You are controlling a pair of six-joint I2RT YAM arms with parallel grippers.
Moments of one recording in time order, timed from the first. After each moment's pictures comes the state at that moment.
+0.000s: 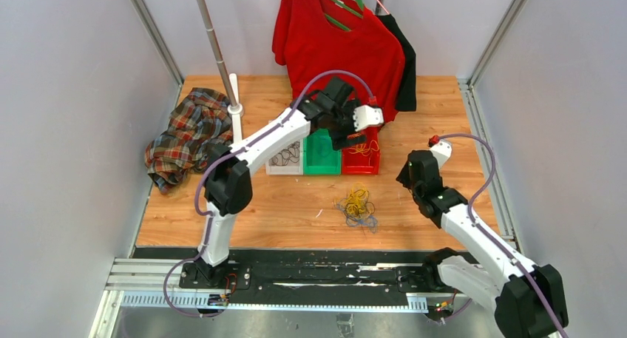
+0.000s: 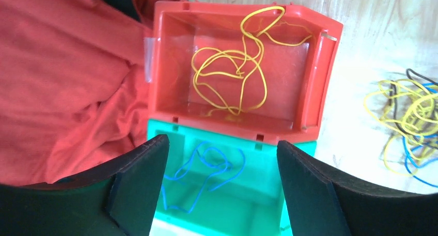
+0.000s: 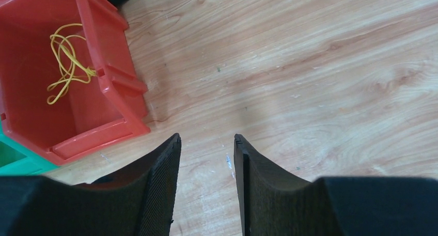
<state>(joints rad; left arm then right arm) -0.75 2.09 1.94 -0.68 0.23 0.72 0.38 0.92 0.53 -0.24 0.48 0.58</state>
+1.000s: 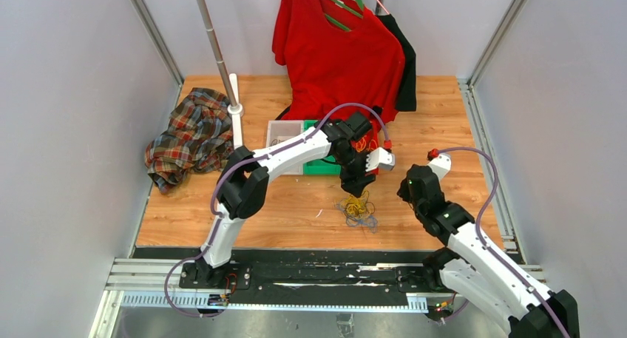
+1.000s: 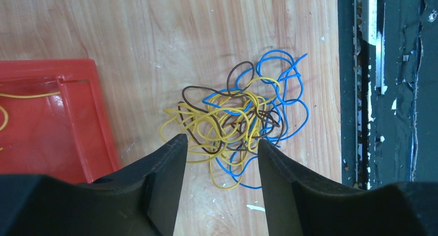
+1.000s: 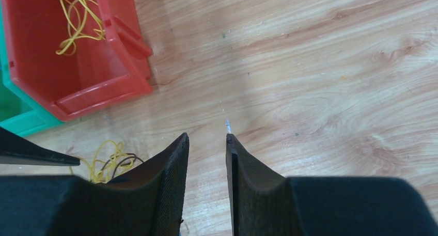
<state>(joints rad) -0.88 2.13 1.85 -0.89 0.62 0.65 0.49 0.73 0.46 -0.37 0.51 0.63</state>
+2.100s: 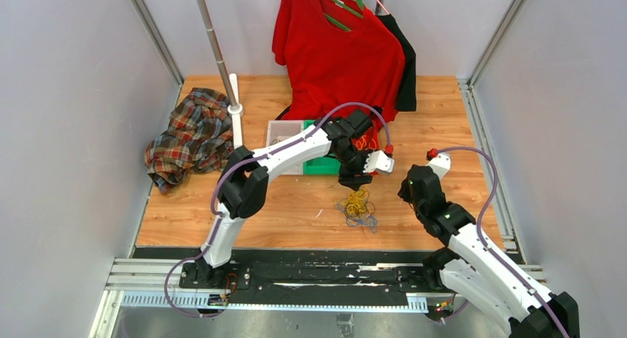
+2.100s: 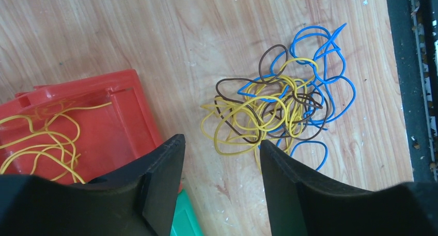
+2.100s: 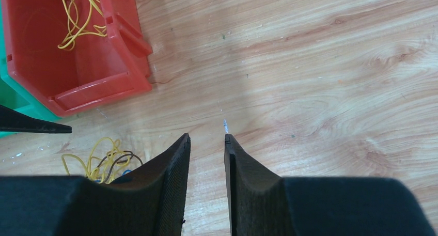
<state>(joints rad) -0.87 2.14 1.88 -0.91 0.56 0.91 0.49 0.73 0.47 -0.37 0.50 0.58</state>
